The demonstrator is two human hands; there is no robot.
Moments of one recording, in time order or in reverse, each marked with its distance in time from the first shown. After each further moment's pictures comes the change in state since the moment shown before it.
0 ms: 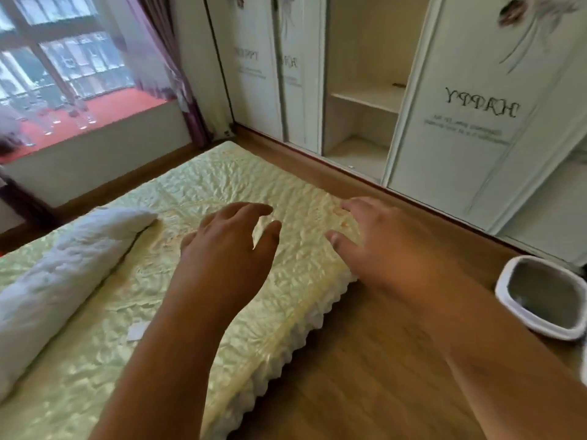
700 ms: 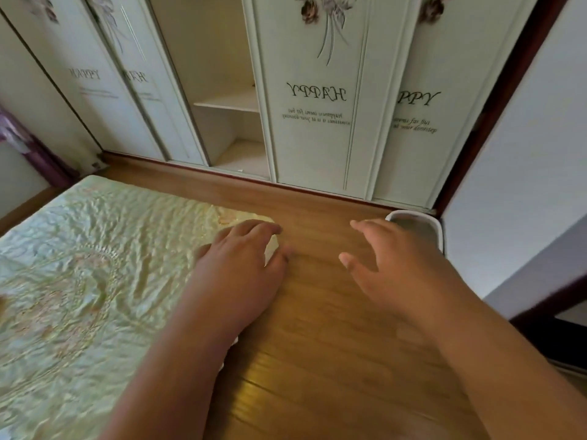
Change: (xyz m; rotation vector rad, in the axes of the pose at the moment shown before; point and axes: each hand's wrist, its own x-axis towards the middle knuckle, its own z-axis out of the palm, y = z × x) left_hand -0.024 0.259 0.169 0.091 -0.317 0.369; right_hand -0.149 0.274 -0.090 0.018 0.062 0.442
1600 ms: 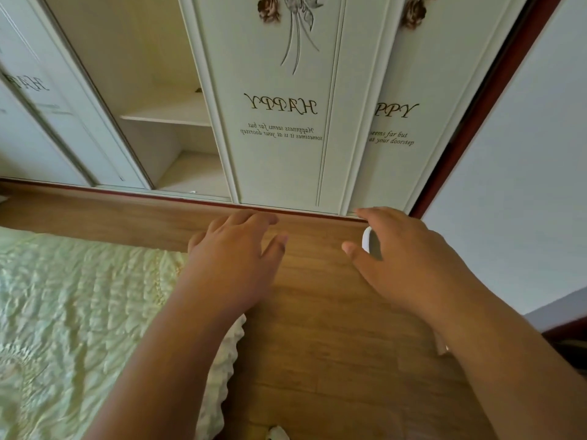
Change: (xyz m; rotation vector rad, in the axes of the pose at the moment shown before) left_hand 0.334 -0.063 -0.028 -0.006 -0.107 0.166; right_hand 0.291 -0.043 -0.018 -0.087 0.124 0.183
